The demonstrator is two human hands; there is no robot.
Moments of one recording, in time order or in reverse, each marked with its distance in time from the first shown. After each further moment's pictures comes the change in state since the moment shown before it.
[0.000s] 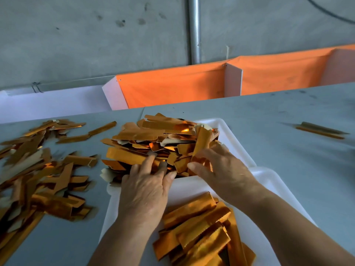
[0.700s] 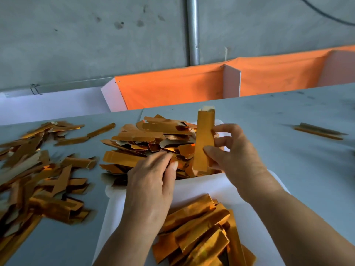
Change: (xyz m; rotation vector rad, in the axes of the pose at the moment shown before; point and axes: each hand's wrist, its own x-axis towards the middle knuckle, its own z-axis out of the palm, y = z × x) left_hand -0.006 0.013 -0.011 -0.565 0.391 0.103; right_hand 0.006 -0.003 -0.016 0.899 0.300 0.152
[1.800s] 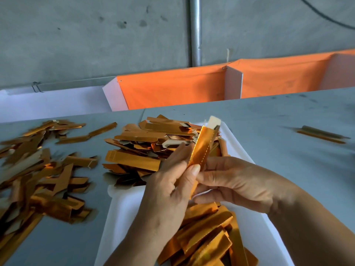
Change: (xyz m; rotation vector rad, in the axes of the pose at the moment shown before) left_hand -0.007 0.020 -0.007 -0.544 -0.175 0.024; right_hand -0.009 -0.004 -0.016 0.231 -0.862 0.312
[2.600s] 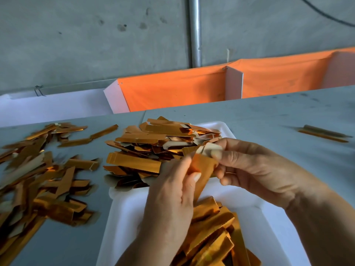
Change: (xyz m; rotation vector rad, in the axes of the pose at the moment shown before) left_hand -0.003 0.002 0.010 0.324 0.141 0.044; right_hand -0.015 -0.013 -0.008 0.056 0.220 -0.195
